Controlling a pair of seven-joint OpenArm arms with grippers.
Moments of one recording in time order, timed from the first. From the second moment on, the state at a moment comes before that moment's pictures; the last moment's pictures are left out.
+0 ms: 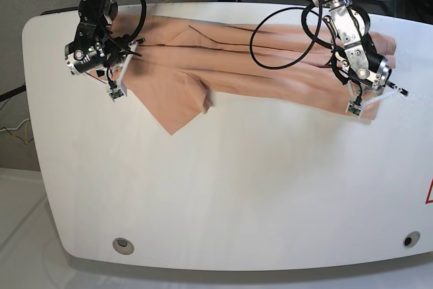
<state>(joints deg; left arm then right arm) 0.4 2.9 -25.3 100.1 41.2 -42.4 61.0 -7.6 4.7 17.5 101.5 3.5 35.5 -81.2</state>
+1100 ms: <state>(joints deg) -7.8 -0.6 -25.0 100.1 41.2 -42.4 60.8 -7.5 4.7 17.4 101.5 3.5 35.5 -81.4</state>
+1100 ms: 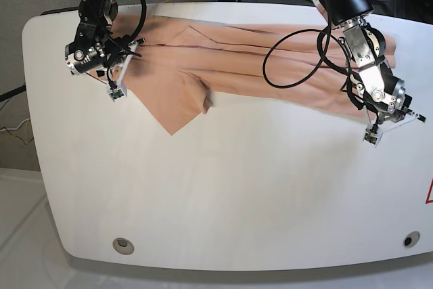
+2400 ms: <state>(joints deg) -11.8 -7.4 -38.7 80.2 14.1 -42.3 61.1 -7.5 4.7 17.3 101.5 3.5 35.5 -81.3</state>
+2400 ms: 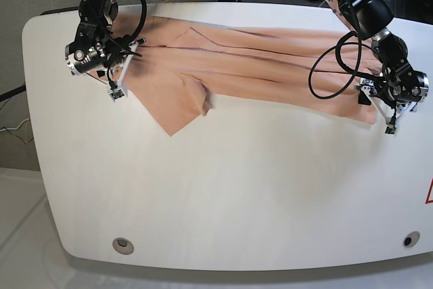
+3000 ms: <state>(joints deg) -18.5 -9.2 -38.5 79.7 15.1 -41.9 66.9 -7.5 4.7 17.3 101.5 3.5 35.5 -81.3</state>
